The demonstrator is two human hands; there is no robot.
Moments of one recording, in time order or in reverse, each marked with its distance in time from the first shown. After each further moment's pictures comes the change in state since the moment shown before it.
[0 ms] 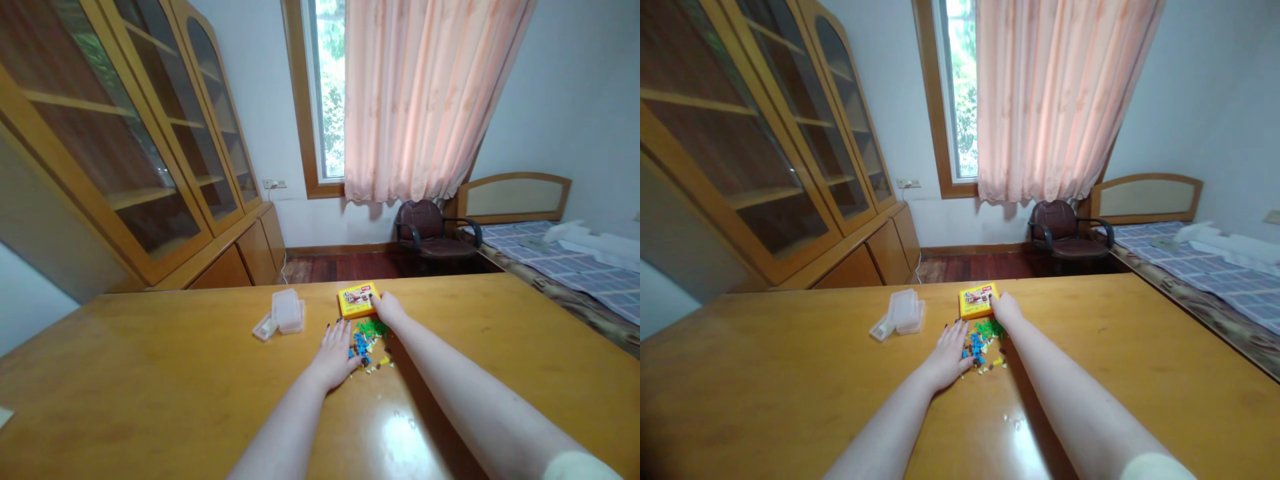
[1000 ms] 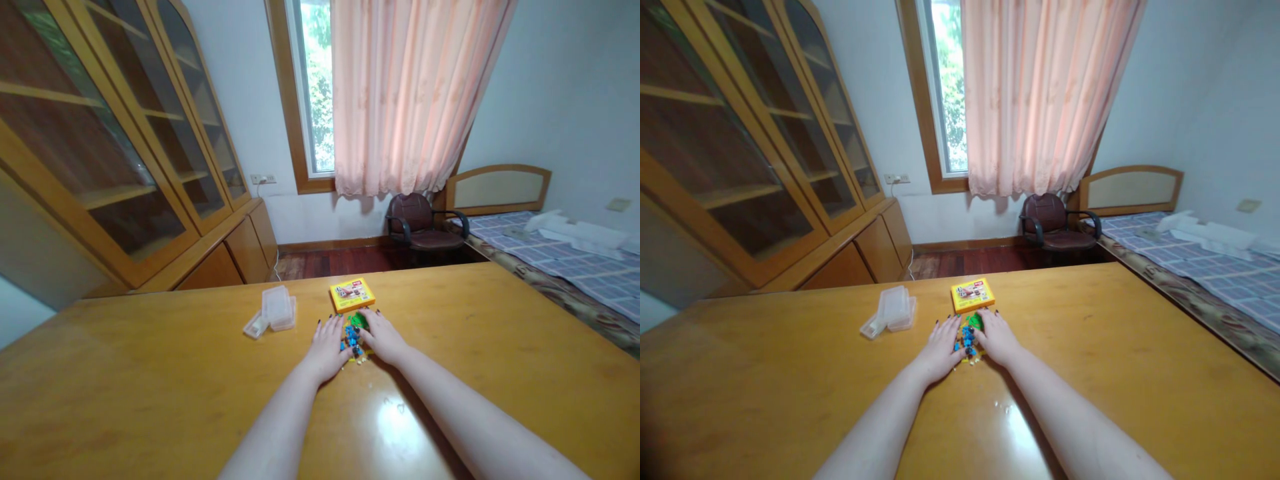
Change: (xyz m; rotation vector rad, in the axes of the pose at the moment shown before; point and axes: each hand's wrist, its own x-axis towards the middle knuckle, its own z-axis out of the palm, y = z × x) left_hand 0.000 -0.002 0.004 -0.007 0.061 0.026; right_hand -0.083 0.029 -0.016 -0.357 -0.312 -0.534
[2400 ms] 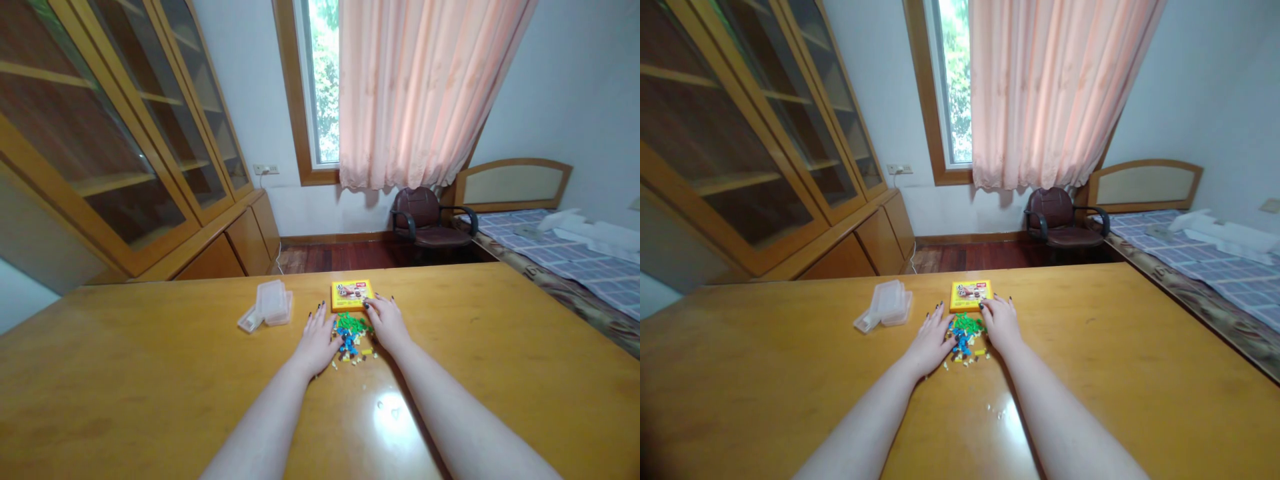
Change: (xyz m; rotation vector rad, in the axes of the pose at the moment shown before) left_hand 0.006 -0.010 -0.001 0.049 0.074 -0.091; right_hand 0.016 0.011 -0.013 -0.116 0.268 0.030
